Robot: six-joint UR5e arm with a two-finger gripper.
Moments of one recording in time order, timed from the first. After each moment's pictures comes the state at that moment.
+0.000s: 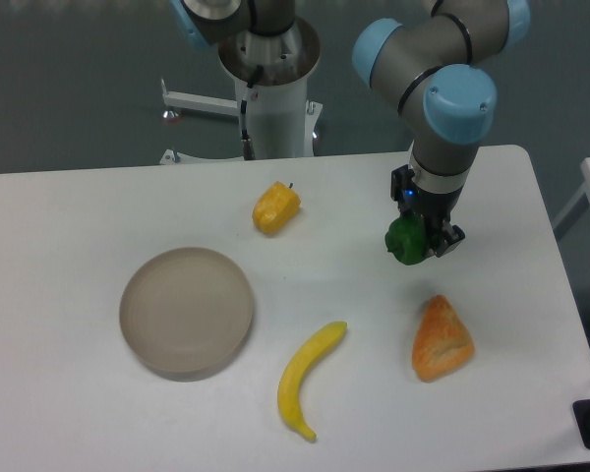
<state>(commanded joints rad) 2.41 -1.94 -1.41 -1.32 1.58 1.64</state>
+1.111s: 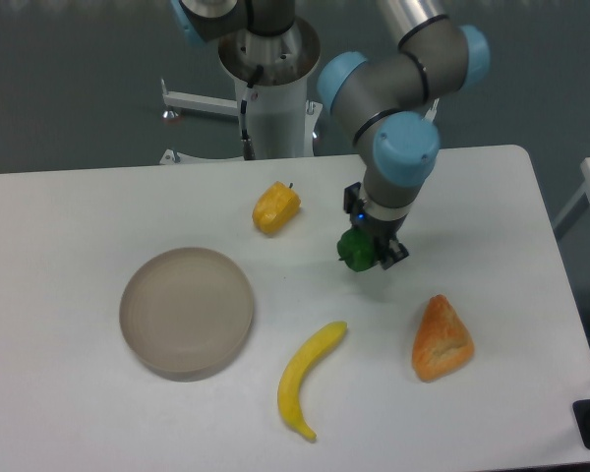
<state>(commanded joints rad) 2.29 -1.97 -1.59 -1.26 1.57 1.46</state>
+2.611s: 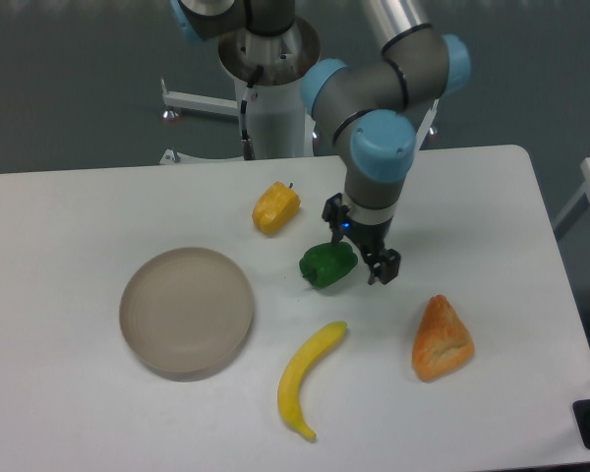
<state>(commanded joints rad) 2.33 -1.94 -1.49 -1.24 1.53 1.44</state>
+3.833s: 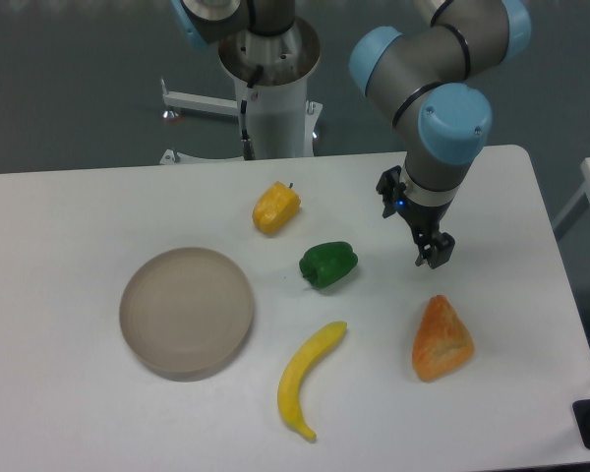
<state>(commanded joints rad) 2.37 -1.99 -1.35 -1.41 1.58 1.61</state>
